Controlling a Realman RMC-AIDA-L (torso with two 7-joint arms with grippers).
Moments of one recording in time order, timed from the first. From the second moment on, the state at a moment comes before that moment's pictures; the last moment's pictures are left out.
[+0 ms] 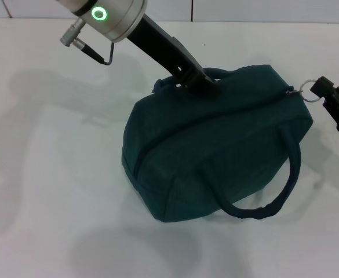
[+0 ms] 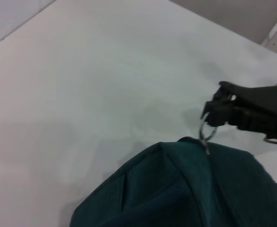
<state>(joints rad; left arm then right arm) -1.05 -2.04 1.07 0.91 2.27 1.67 -2.23 0.36 2.02 -1.16 -0.25 -0.92 -1.53 1.01</state>
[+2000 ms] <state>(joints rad) -0.97 -2.09 1.13 0.98 2.25 1.49 -2.11 0.35 2.02 -1.17 -0.23 -0.93 -1.58 1.00</state>
